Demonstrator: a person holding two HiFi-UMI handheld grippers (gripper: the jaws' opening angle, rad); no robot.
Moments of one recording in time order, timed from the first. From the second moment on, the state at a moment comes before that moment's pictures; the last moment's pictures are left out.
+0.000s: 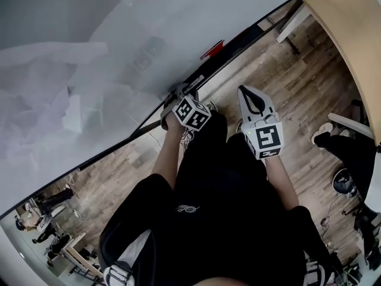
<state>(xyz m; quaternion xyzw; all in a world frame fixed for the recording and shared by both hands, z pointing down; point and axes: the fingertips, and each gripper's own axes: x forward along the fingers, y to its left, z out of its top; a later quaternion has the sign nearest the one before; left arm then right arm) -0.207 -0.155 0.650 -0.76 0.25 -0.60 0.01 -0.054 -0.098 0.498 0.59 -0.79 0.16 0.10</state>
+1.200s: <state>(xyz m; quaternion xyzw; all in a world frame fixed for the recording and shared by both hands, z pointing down) -0.204 -0.146 0.648 -0.76 0.27 -0.59 0.01 -0.039 -0.080 0.498 0.59 -0.78 0.15 0.10</state>
